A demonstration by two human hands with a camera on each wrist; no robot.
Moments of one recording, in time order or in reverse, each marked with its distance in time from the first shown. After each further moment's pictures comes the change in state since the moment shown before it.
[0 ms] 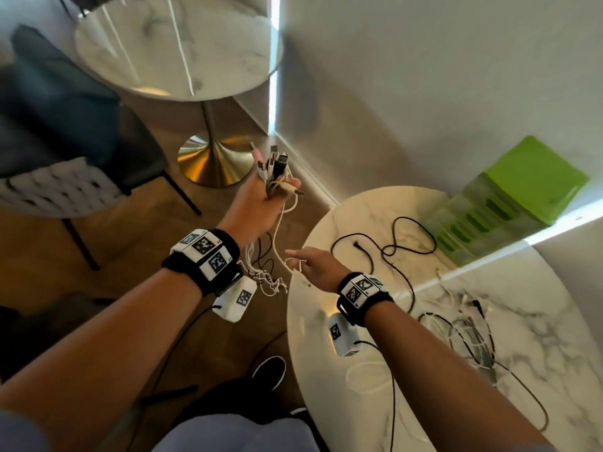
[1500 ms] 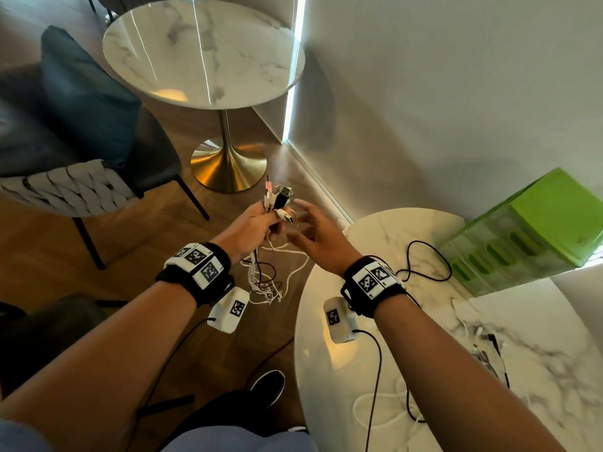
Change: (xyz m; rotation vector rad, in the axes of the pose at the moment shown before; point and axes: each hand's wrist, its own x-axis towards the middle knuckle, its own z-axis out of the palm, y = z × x) left_hand 0.003 -0.025 -0.032 -0.250 -0.226 -0.266; right_hand 0.049 -0.057 -0.054 0.336 0.213 -0.184
